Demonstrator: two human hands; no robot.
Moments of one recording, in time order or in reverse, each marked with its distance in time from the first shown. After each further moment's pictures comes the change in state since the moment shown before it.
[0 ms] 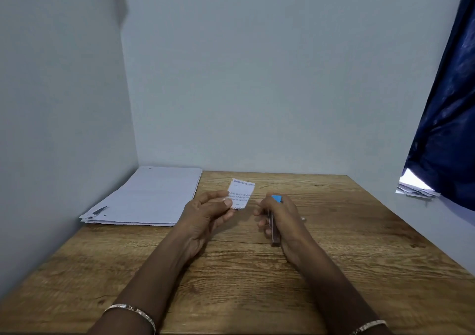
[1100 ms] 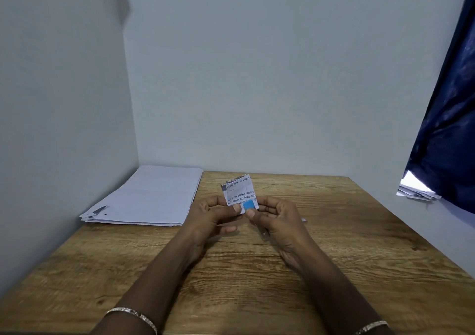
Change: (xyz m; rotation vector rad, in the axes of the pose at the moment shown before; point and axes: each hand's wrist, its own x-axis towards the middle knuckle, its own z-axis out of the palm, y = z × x) left_hand -0.011 -0.003 0.007 0.255 -0.080 0.026; right_hand -0.002 0.008 -0.001 -0.044 -0.139 -0.174
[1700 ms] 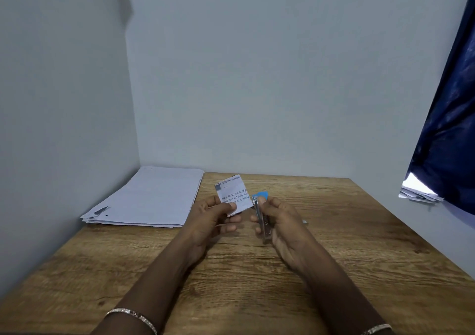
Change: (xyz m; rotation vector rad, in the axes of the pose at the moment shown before) left_hand 0.004 0.000 -0.001 -0.015 0.051 0.008; right_hand 0.002 -0.009 0.005 0.291 0.056 0.212
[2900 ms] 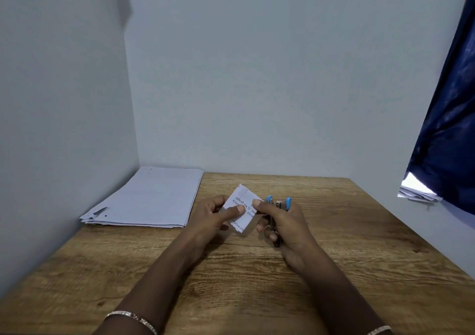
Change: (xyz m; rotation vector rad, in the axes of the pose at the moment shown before) left_hand -0.003 -0.001 -0.002 0.323 -0.109 0.154; right_hand -0.009 -0.005 -0.003 -0.192 0.101 -0.068
